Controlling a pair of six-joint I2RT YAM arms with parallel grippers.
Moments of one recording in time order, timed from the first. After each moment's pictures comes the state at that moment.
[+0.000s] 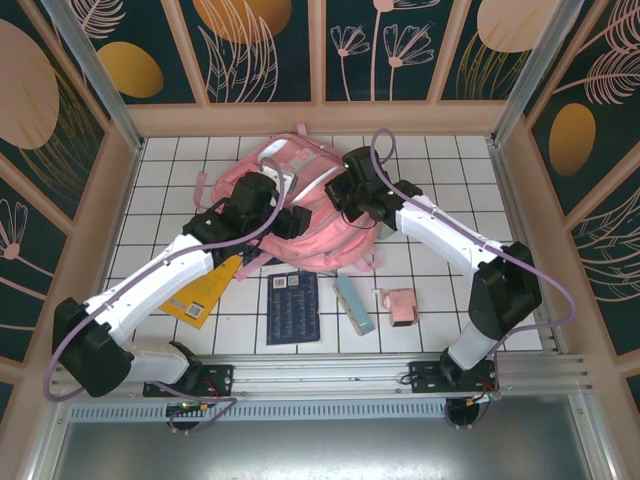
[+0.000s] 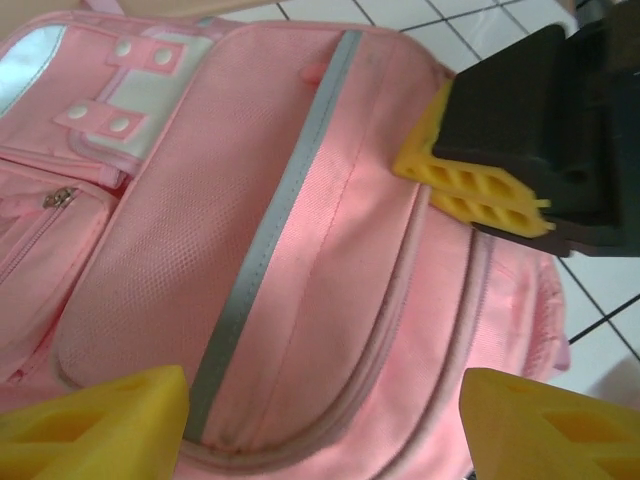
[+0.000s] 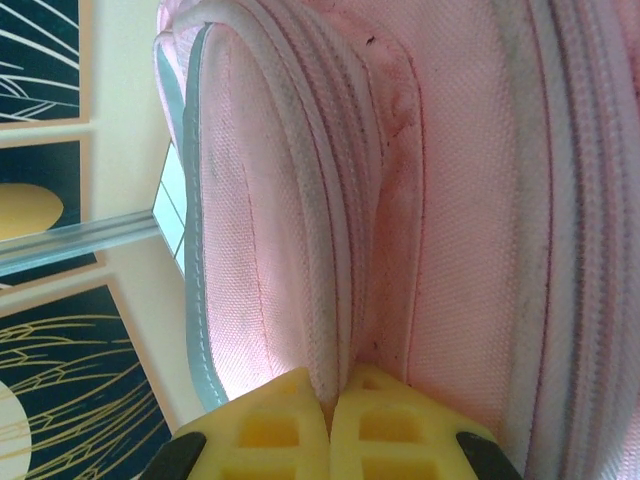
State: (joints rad) left arm -0.68 1.35 1.15 -0.45 -0.05 -0.24; right arm 0.64 1.63 1.36 -0.43 -0.08 1.45
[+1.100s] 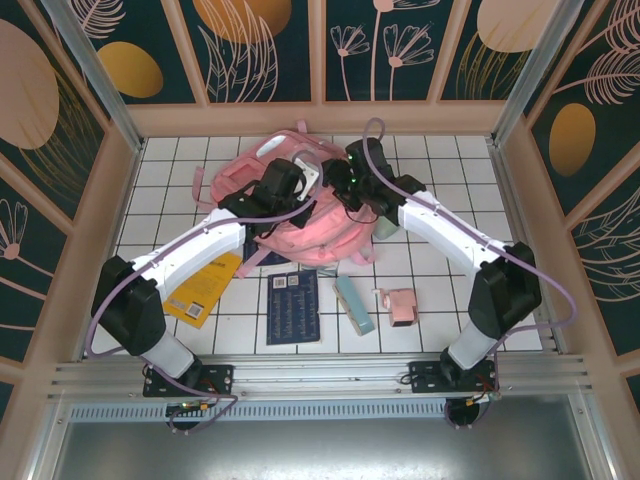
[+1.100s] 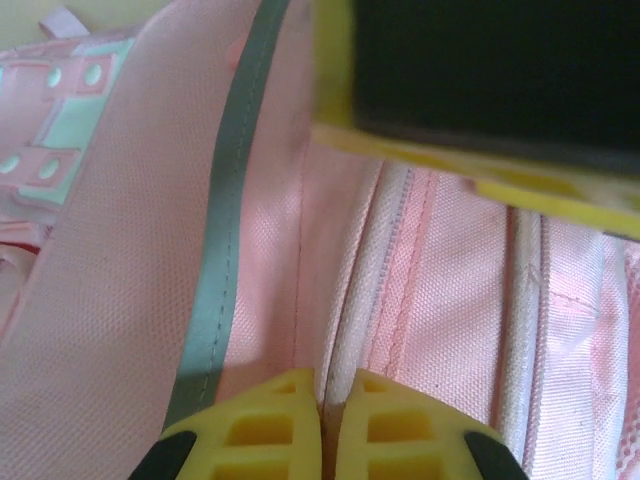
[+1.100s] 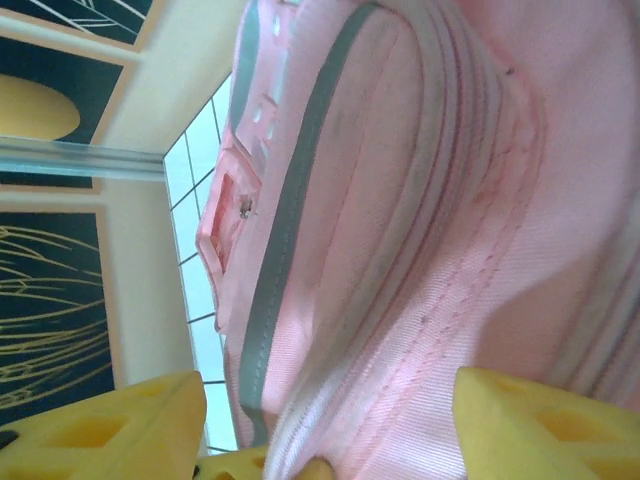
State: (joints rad) left arm -0.68 1.60 1.32 -0.44 -0.08 -0.03; right arm 0.63 1.62 1.40 -0.40 -0.10 1.08
